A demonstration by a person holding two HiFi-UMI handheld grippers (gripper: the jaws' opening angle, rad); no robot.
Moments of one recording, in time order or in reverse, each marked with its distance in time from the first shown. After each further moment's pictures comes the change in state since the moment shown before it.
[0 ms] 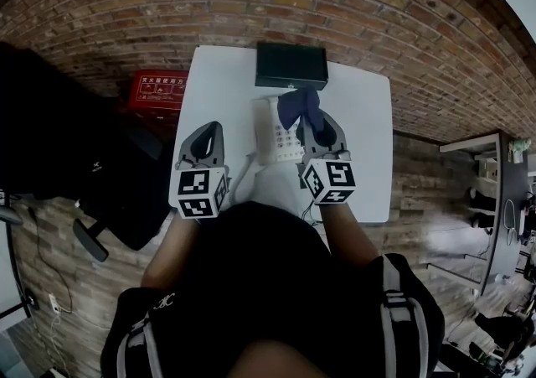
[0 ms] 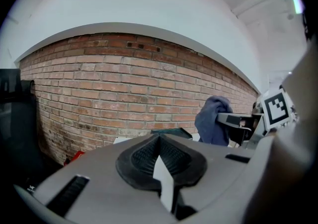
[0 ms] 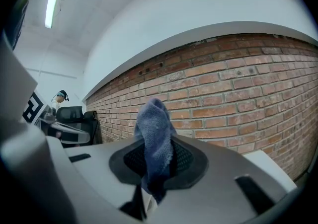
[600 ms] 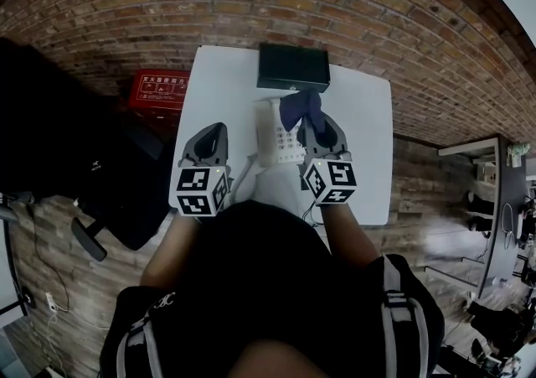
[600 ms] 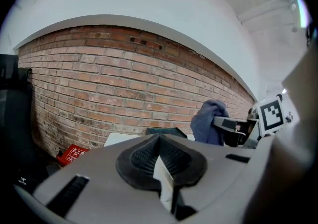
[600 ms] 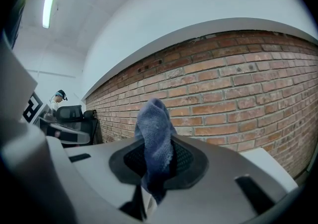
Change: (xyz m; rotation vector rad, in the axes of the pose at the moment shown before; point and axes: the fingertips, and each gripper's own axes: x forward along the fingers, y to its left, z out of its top) left arm 0.004 -0.002 -0.005 -0.066 0.018 -0.058; right arm 0.004 0.000 -0.006 0.010 0.031 -0.005
